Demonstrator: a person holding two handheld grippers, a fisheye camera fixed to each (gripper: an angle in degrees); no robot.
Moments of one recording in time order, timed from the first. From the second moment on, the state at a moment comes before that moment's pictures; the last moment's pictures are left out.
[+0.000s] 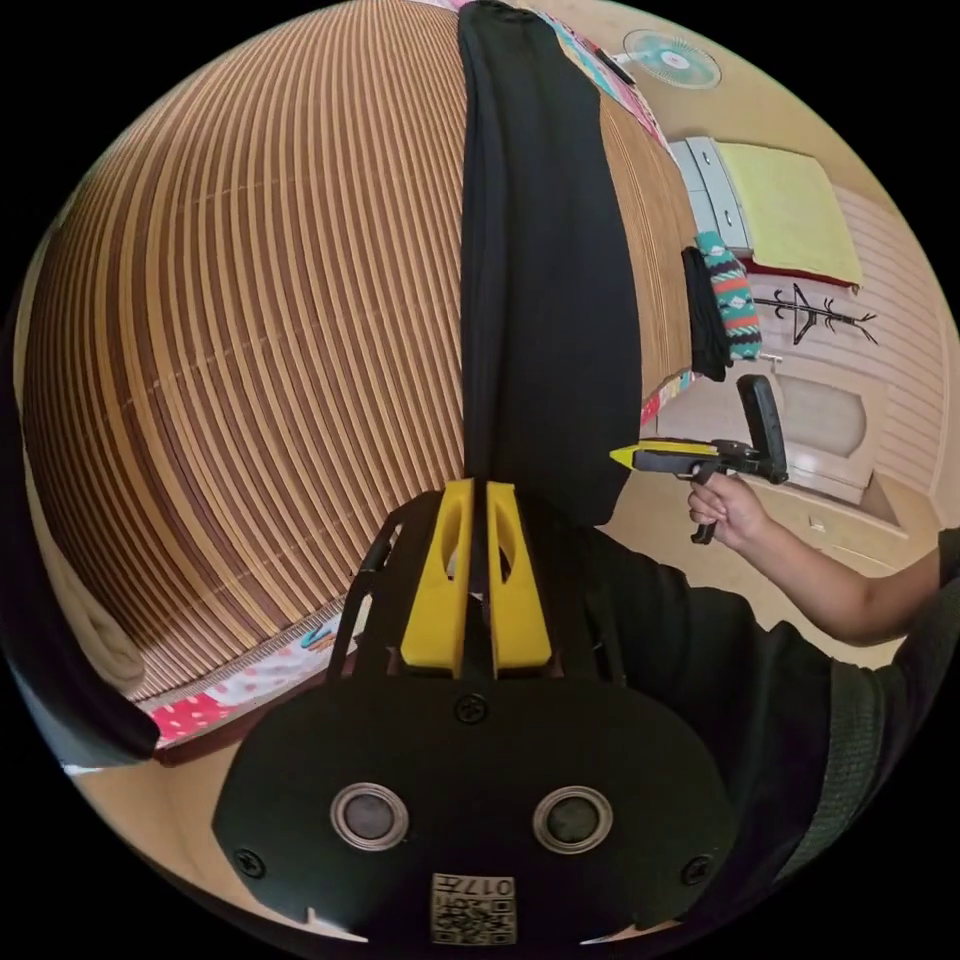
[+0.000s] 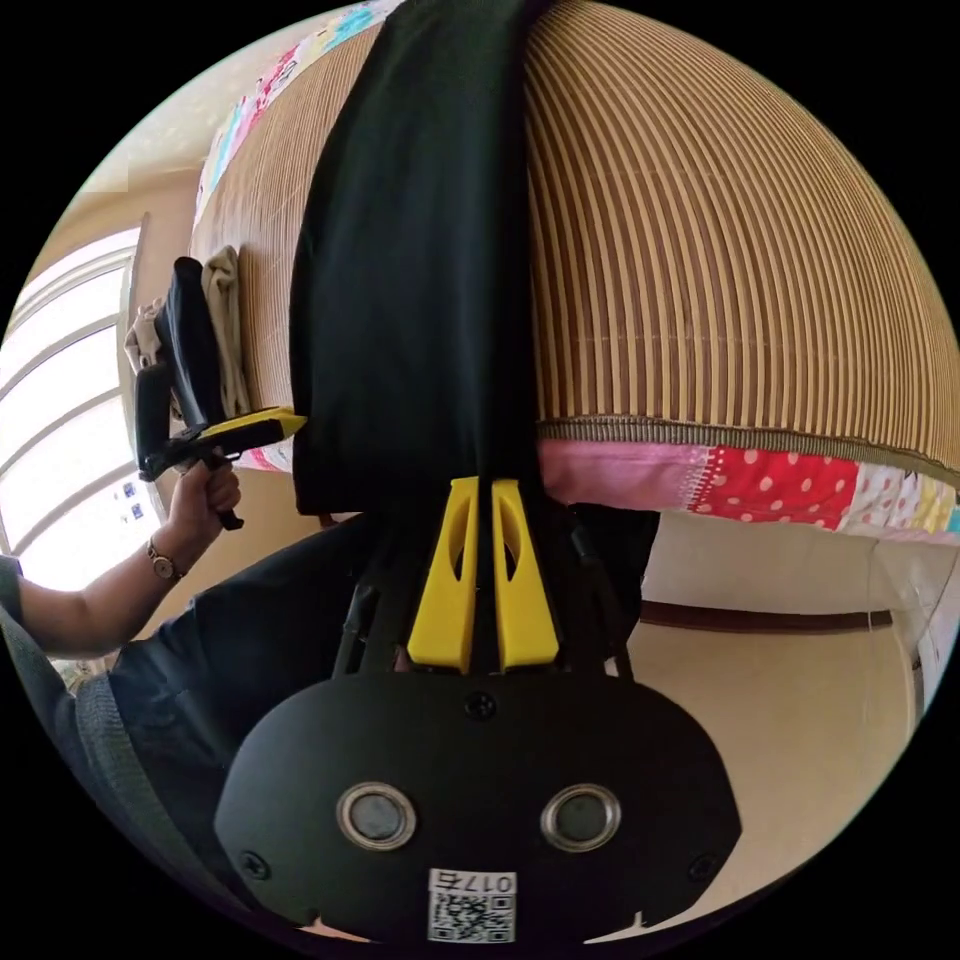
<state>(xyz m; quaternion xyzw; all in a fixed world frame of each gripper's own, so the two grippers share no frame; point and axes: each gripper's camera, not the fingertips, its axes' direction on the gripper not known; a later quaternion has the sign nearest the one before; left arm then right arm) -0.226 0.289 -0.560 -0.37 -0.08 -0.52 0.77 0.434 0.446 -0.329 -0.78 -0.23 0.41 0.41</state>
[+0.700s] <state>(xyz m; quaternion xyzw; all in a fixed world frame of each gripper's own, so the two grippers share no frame) -0.479 0.217 -0.530 -0.26 0.03 -0.47 0.84 0.638 0.560 -0.268 -0.54 -0.33 0.64 0.44</state>
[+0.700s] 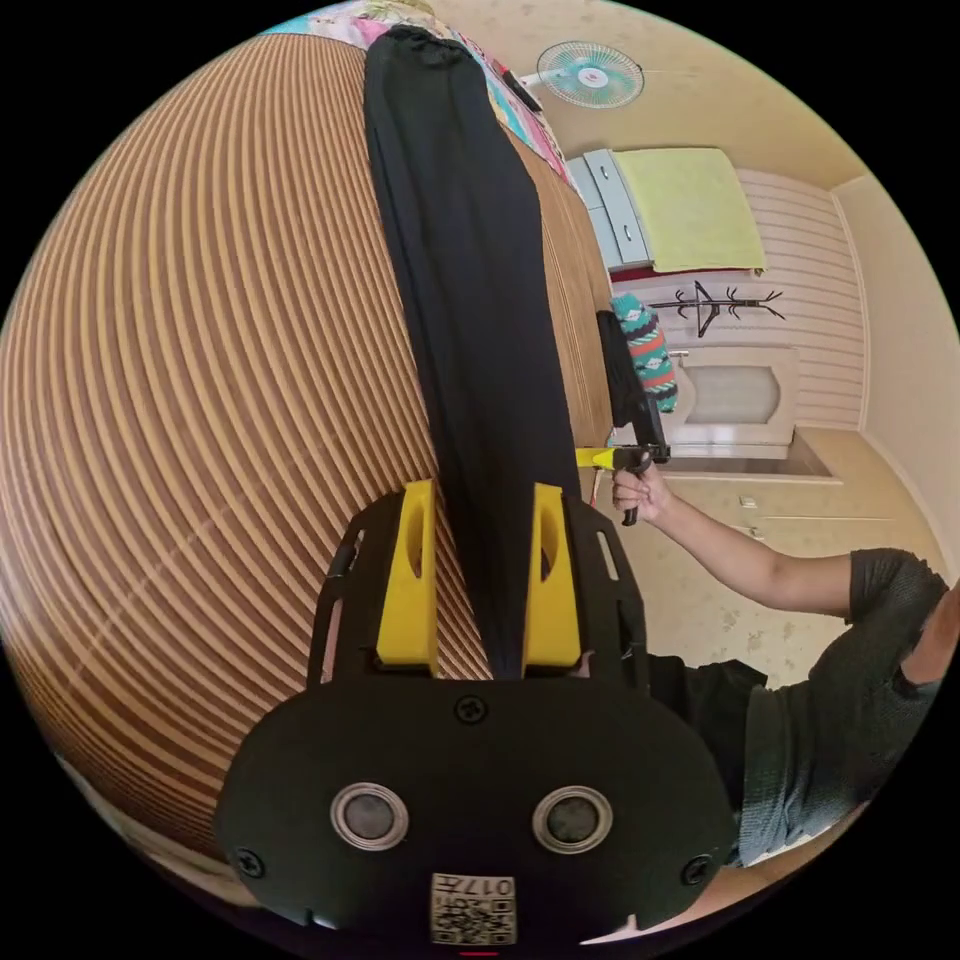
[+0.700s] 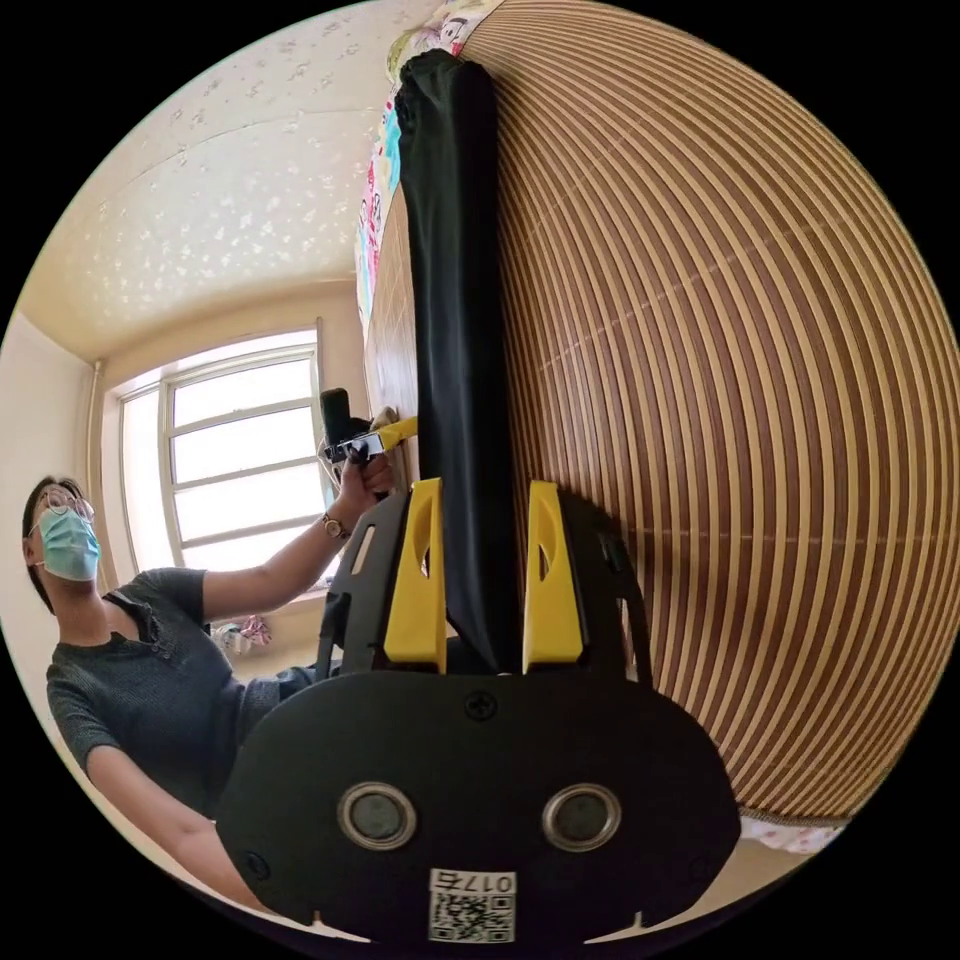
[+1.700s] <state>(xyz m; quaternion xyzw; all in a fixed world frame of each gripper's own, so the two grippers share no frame) -0.526 0.230 -0.485 -0.16 0.03 -0.54 0.83 0.647 0.594 -0.202 -0.52 -0.30 0.68 0.42</state>
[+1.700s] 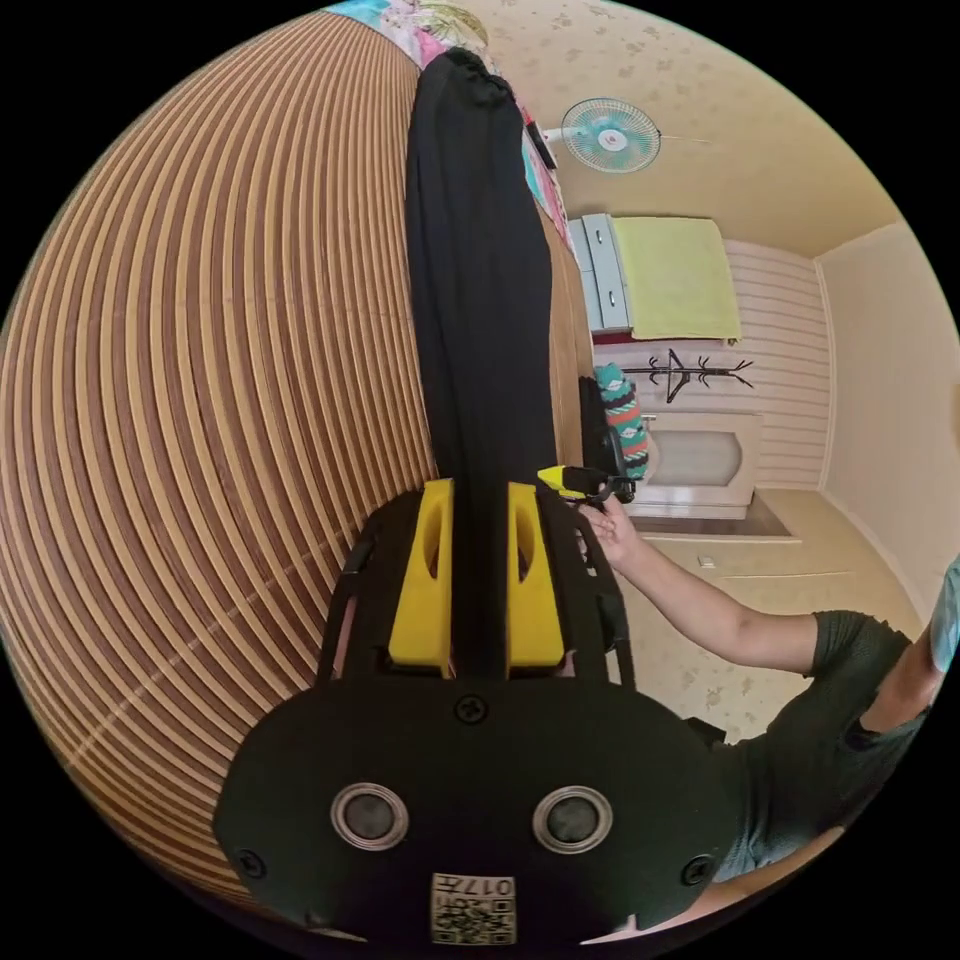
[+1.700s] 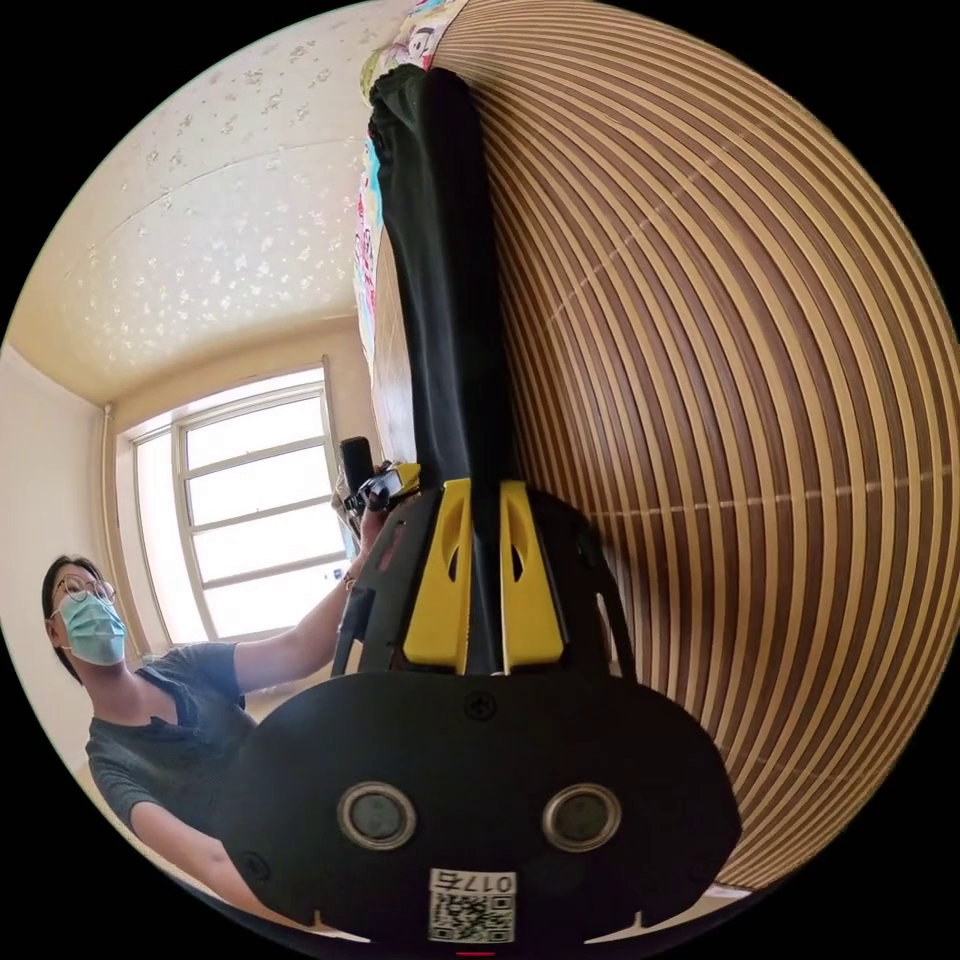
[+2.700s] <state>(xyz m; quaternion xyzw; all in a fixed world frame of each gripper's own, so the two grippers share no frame) -0.438 0.292 -0.413 -0.15 0.08 -0.55 0.82 0.526 0.575 -0.257 -0.47 -0.31 0.72 0.41</state>
